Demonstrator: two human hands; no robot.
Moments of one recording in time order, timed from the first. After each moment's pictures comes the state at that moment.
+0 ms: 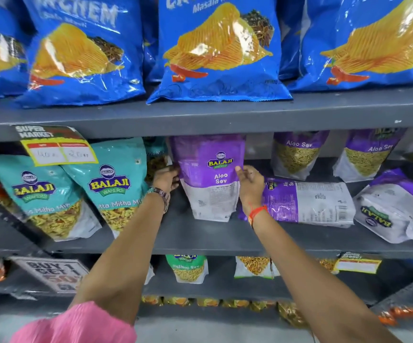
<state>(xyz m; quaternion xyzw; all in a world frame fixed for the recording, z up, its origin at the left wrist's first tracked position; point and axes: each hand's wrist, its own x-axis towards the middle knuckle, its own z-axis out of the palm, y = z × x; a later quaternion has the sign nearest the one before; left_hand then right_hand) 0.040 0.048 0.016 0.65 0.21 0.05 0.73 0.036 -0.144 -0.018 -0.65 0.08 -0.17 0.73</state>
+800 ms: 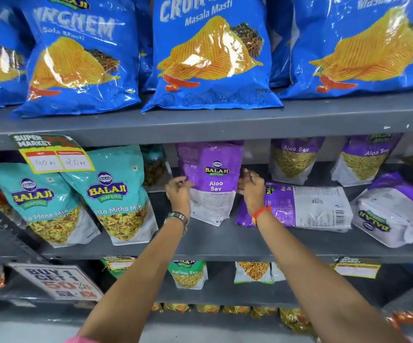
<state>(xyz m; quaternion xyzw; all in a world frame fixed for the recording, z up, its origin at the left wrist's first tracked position) 0.025 -0.004 -0.005 0.62 0.19 0.22 0.73 0.047 -0.163 -0.018 -0.63 0.08 -0.08 0.77</state>
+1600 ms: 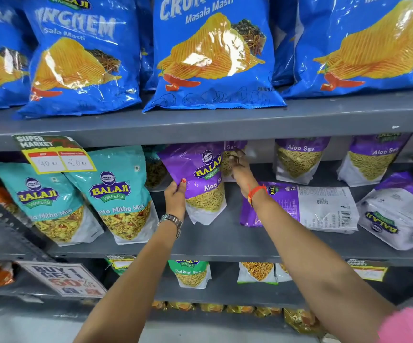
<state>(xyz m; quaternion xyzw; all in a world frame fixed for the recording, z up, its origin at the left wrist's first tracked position) 0.017 0.011 -0.011 0.65 0.13 0.20 0.73 0.081 -0.140 0.013 -0.70 0.01 -0.01 0.72</state>
